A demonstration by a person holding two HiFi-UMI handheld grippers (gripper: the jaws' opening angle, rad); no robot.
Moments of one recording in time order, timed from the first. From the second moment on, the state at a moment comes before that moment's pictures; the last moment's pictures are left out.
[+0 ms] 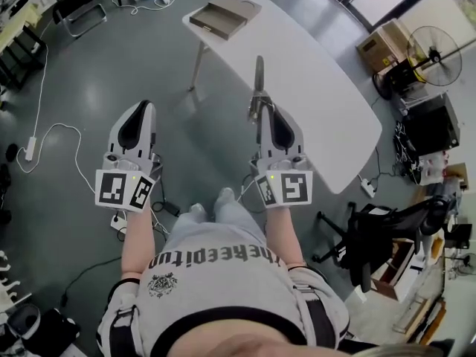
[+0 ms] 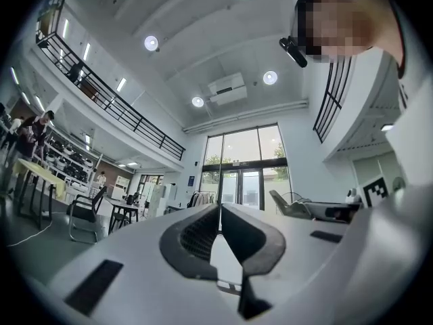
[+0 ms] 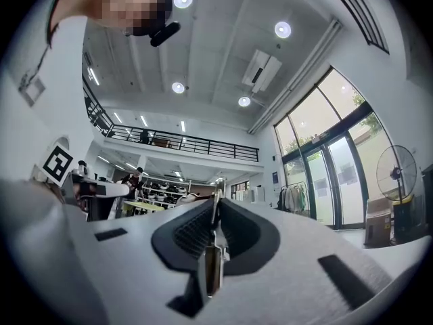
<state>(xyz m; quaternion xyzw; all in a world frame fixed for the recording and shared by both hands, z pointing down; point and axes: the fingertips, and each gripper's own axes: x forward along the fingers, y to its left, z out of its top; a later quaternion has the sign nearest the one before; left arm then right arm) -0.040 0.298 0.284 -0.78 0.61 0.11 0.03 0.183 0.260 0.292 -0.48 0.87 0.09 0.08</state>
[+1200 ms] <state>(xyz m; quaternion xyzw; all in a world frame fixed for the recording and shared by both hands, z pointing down) -0.078 0.091 0.267 -0.76 0.63 0.12 0.06 0.140 0.027 0.282 -0.44 0.89 0.07 0.11</state>
